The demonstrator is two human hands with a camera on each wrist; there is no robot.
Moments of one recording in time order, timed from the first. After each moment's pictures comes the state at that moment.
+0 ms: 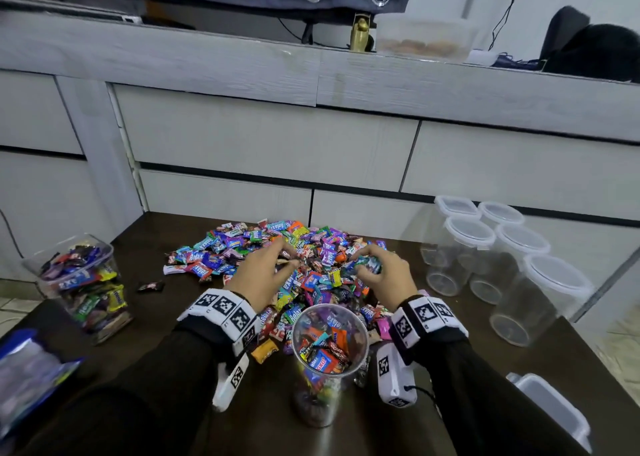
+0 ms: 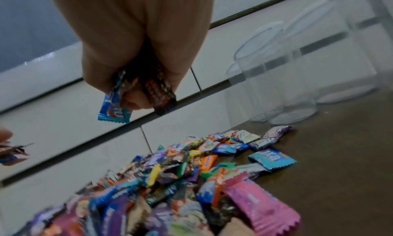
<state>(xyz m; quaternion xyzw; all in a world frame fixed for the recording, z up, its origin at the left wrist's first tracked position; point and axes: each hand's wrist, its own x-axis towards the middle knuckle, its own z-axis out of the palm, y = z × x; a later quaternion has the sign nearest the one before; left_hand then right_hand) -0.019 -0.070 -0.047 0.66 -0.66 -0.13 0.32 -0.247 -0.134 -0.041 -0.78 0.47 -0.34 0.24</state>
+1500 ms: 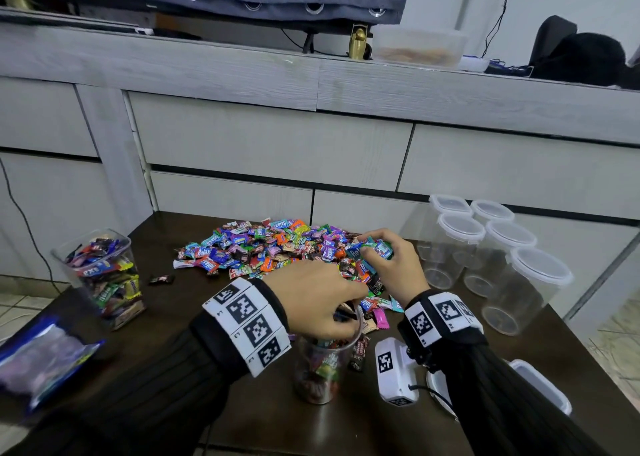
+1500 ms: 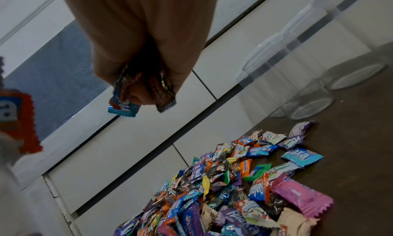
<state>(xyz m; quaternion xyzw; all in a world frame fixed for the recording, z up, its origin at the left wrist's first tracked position) -0.095 -0.002 0.029 0.45 -0.89 0.06 0.06 -0.258 -0.100 -0.011 -0.73 0.45 -0.43 0.28</state>
